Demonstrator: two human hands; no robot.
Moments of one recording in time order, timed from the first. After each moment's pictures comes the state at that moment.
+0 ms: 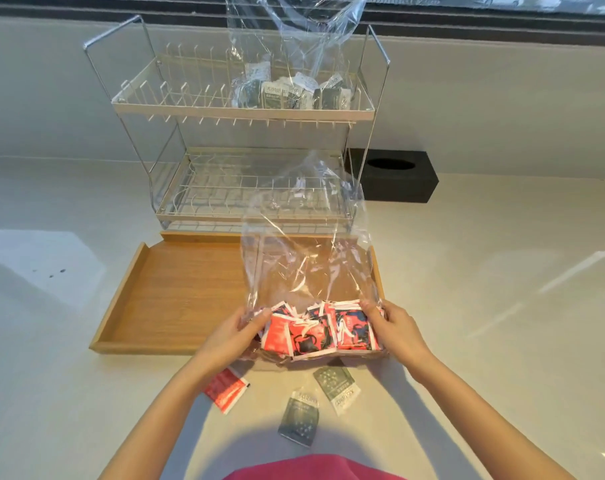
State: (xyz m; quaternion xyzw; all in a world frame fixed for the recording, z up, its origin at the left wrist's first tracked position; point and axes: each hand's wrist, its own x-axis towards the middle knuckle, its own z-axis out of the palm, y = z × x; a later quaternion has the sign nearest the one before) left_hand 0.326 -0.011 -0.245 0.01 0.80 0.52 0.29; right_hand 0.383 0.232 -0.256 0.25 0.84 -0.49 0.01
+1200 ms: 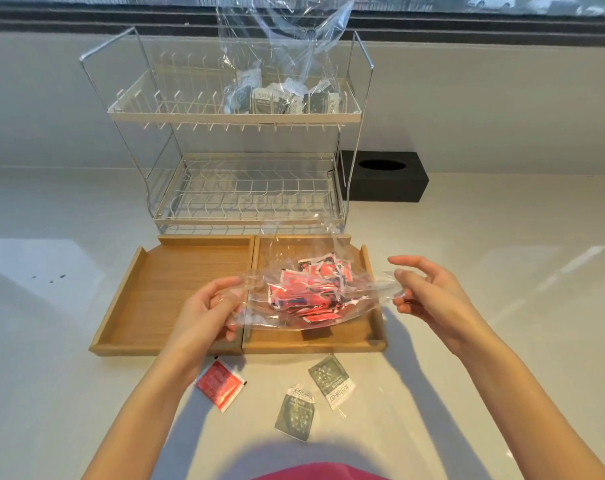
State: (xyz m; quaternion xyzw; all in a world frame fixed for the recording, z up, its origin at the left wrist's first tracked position) left_hand 0.337 -0.014 -0.182 -0.05 0.71 0.67 0.20; right_hand 0.399 0.258 -0.168 0.24 0.68 -0.69 -0.03
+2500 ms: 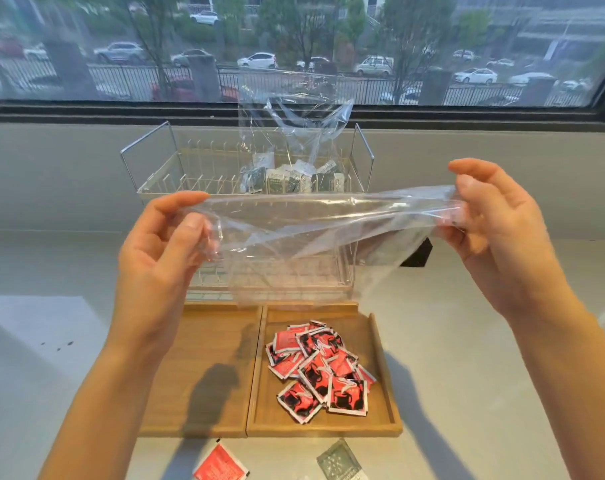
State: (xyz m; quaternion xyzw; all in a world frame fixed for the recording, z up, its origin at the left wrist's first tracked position) left_hand 0.292 -0.003 -0.047 0.21 0.62 0.75 -0.12; right_hand 0.351 0.259 -0.018 -0.02 0.63 -0.73 -0.25
